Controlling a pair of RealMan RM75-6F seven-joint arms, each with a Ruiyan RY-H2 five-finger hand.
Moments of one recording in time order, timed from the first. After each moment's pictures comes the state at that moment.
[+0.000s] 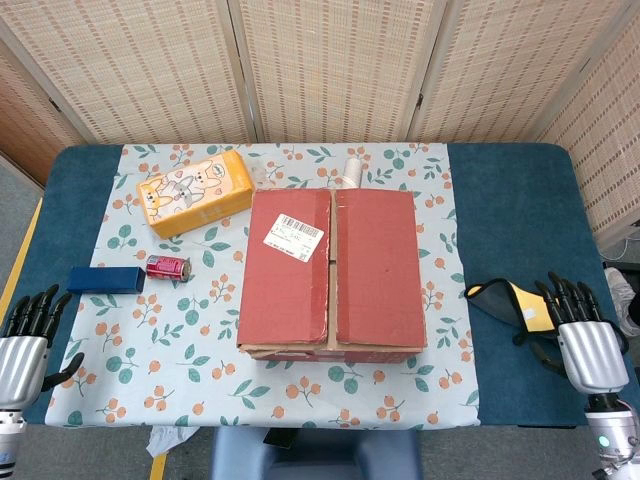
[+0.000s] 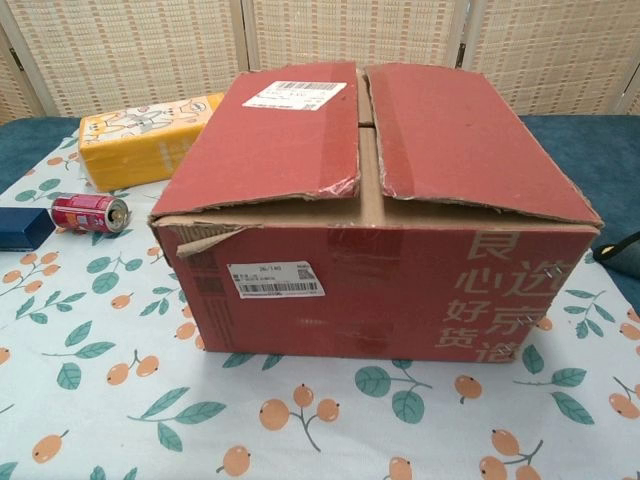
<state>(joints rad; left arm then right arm) -0.10 -1.15 -0.05 -1.56 1.53 1.53 0.08 0.09 -1.15 0.05 -1.57 -1.53 1.48 -0.11</state>
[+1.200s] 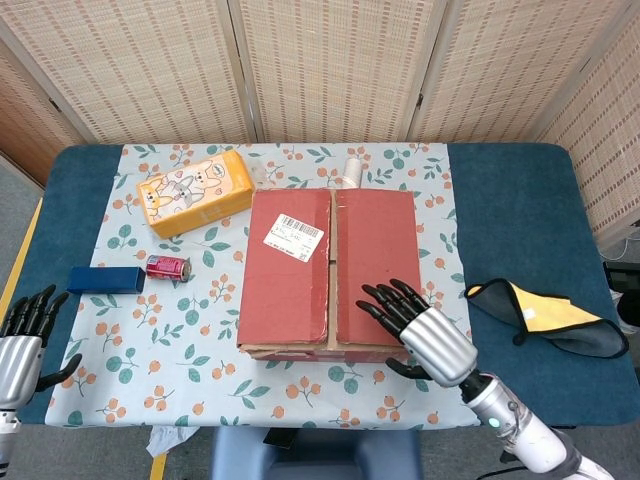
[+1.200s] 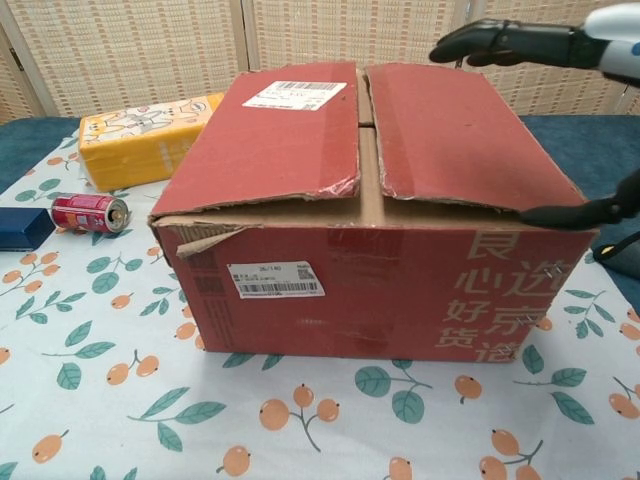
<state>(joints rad) -0.10 -1.12 -0.04 -1.58 1.53 1.50 0.00 0.43 -1.14 0.09 -1.98 -1.73 1.13 -0.15</state>
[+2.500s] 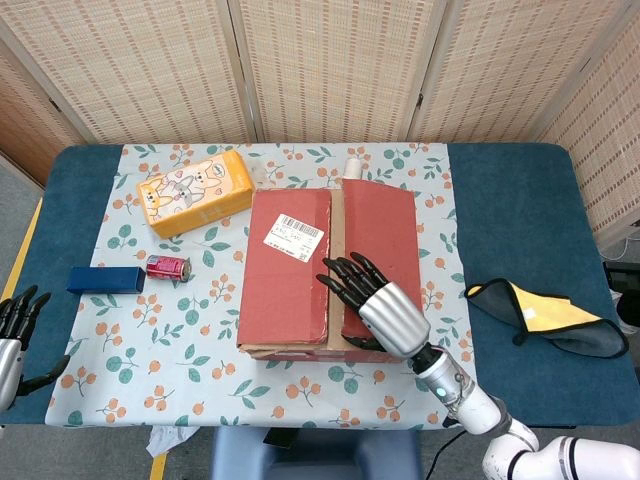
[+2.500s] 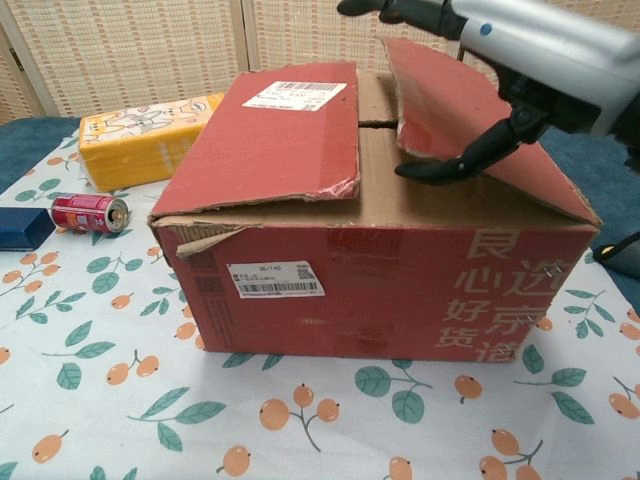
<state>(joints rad) -0.08 -1.08 -0.04 -1.57 1.53 1.54 -0.12 0.56 -1.42 0.16 -1.77 -1.68 1.23 -0.19</state>
